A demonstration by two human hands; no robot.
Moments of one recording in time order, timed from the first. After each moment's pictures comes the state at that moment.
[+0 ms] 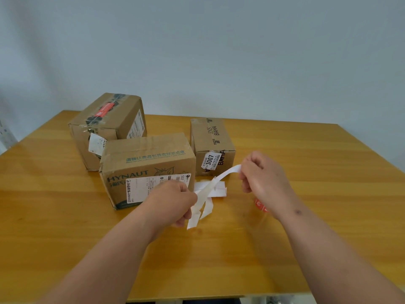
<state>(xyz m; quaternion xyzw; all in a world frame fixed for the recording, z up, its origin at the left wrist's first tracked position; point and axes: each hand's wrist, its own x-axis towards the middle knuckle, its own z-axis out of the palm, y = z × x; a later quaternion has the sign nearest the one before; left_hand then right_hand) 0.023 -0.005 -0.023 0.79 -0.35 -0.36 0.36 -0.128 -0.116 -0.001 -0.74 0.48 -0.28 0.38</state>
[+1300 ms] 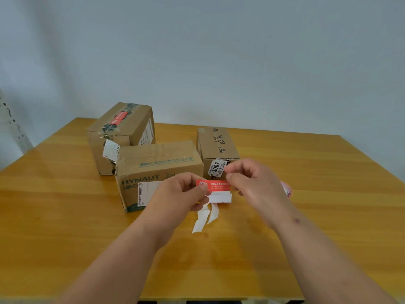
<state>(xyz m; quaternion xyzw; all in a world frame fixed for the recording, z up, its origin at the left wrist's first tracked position) 0.016 0.016 -0.011 0.66 -0.36 -0.36 0.55 -0.118 -0.089 0.013 -0.75 0.40 -0.29 0.44</state>
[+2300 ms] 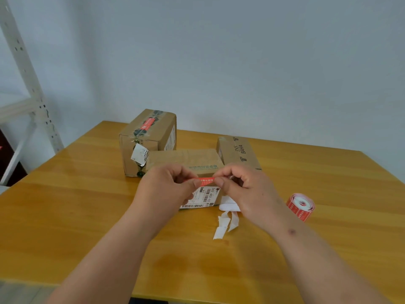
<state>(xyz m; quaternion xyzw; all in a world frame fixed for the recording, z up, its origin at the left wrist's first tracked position) 0.059 0.052 0.016 0.73 -0.36 -0.20 0.54 -0.080 -0.058 0.023 -0.87 0.25 -0.27 0.34</state>
